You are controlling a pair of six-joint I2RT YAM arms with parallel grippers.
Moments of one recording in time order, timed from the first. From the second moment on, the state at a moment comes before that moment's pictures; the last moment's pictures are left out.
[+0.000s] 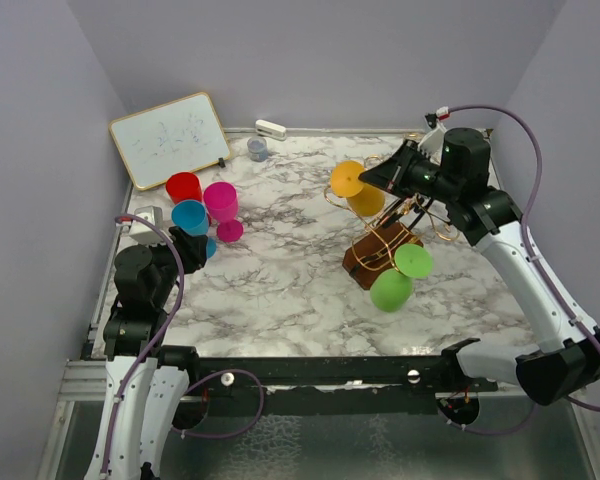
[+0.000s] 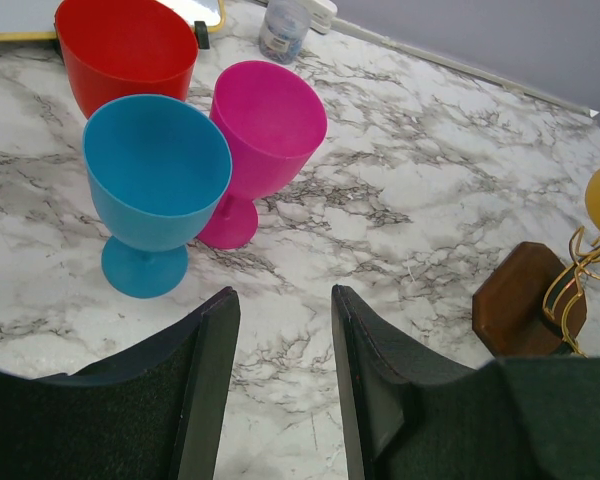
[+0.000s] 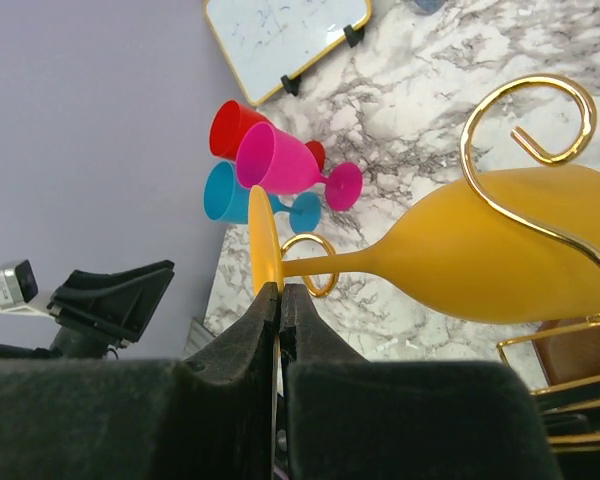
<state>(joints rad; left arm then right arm) -0.05 0.46 0.65 -0.43 0.12 -0.39 0.37 1.23 1.33 -0.43 -0.38 0.74</state>
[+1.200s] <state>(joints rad) -0.05 0.65 0.98 -0.52 0.20 -0.53 1.42 1.06 0.97 -0.13 0.27 -0.54</state>
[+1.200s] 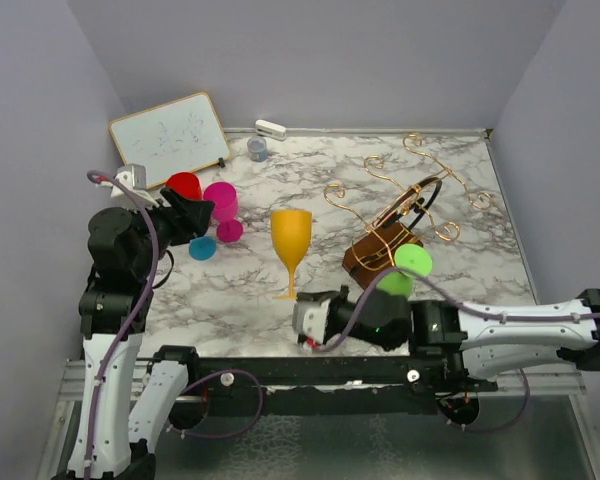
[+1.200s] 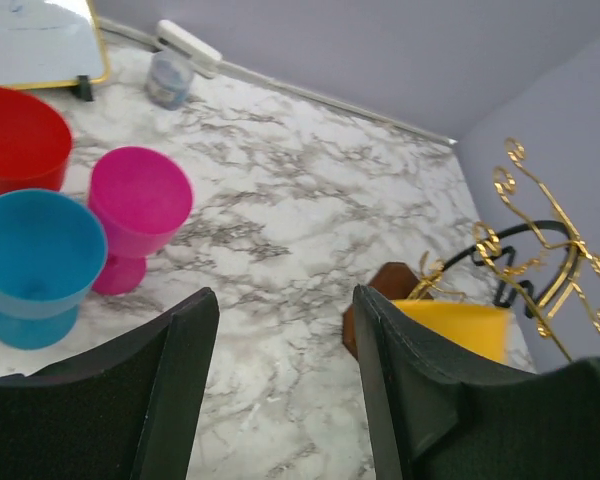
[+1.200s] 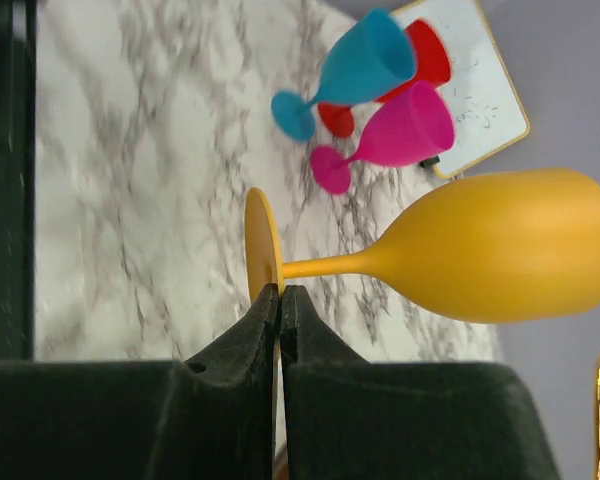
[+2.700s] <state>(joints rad) -0.19 0.69 0.93 -0.80 0.65 -0.47 1.76 1.48 0.43 0.82 0.80 -1.71</state>
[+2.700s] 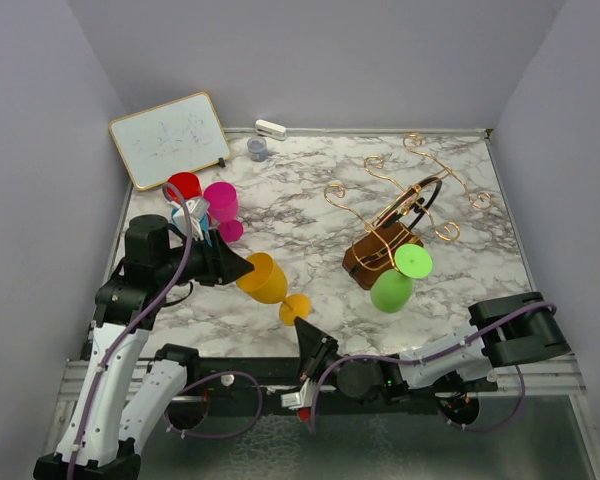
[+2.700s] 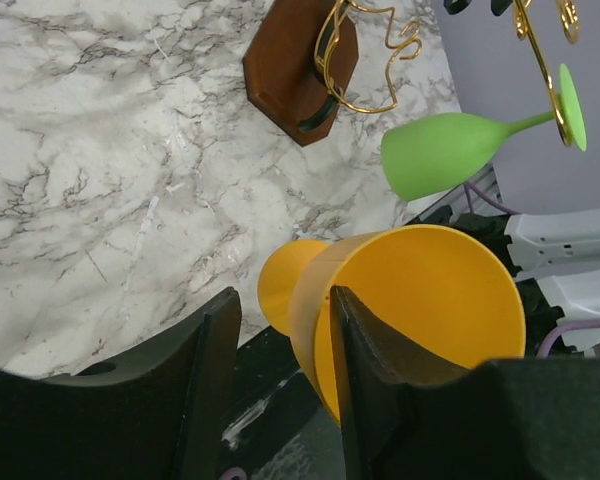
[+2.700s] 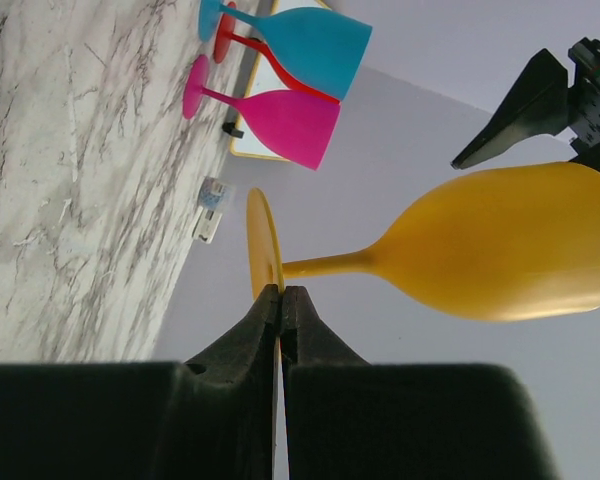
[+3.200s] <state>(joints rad) -0.19 0.73 0.96 -0.86 0.44 -0.39 1.76 1.50 0.50 0.70 0.83 -1.58</state>
